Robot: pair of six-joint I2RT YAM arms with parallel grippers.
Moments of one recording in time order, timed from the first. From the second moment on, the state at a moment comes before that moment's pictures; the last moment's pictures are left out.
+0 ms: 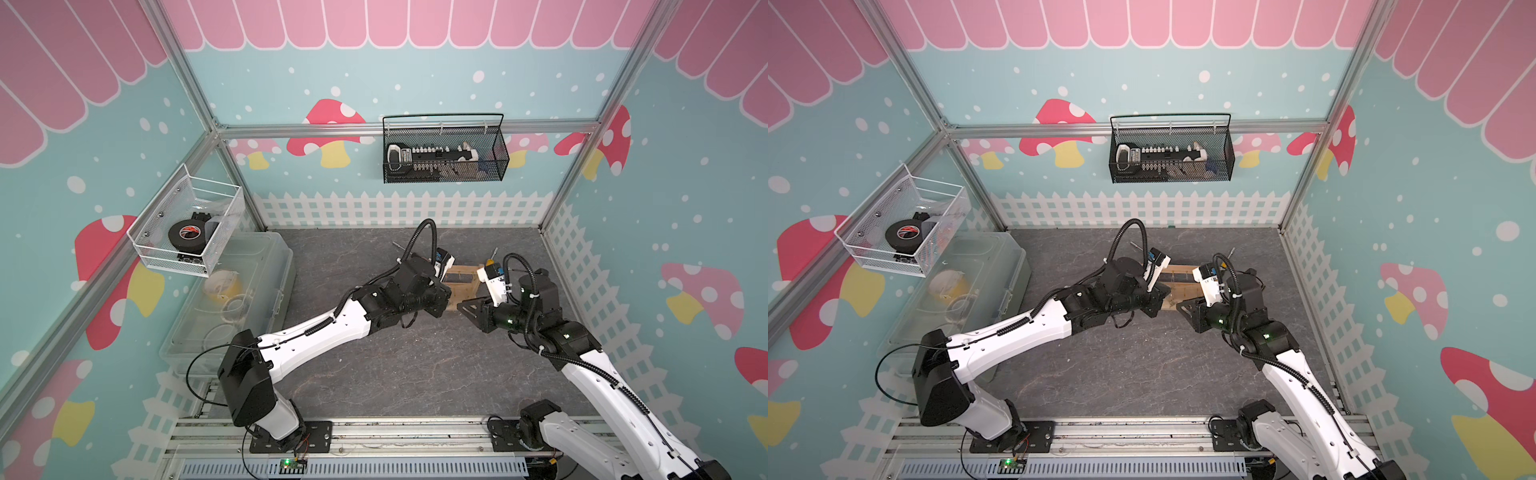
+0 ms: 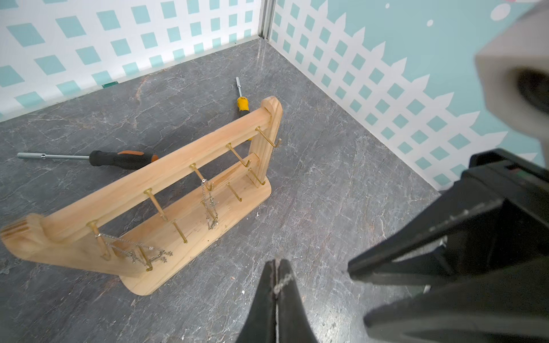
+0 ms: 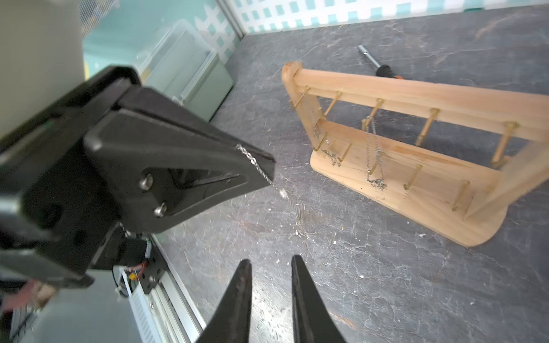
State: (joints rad) left arm -0.93 1.60 1.39 -0.34 0.00 -0.23; right arm 0.34 0.88 0.84 -0.53 -0.49 0.24
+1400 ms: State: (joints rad) left arm -1.01 1.68 1.68 -0.80 0.03 0.02; right arm 0.33 0.84 0.69 -0.26 -0.57 0.17
